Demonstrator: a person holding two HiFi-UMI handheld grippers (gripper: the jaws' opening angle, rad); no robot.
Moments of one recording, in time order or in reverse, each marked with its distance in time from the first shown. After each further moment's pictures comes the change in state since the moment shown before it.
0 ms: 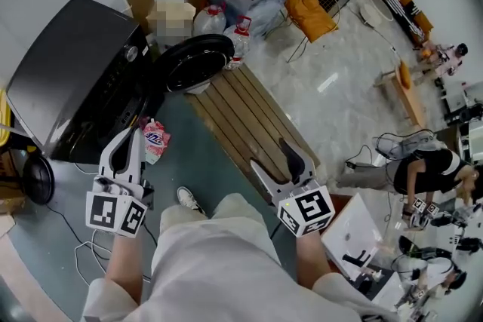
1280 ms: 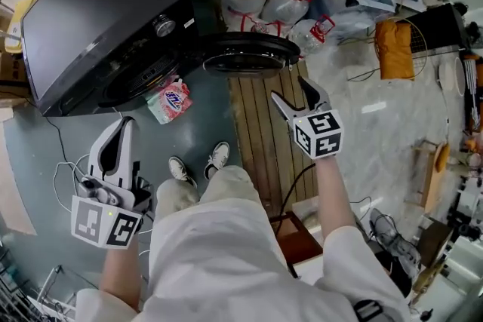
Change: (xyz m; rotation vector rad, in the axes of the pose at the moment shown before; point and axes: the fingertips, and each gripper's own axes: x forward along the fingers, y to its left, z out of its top) left arm 0.125 0.082 -0.028 -0.135 0.069 0.441; right arm 0.381 -0.173 -0.042 -0.185 0.280 0.400
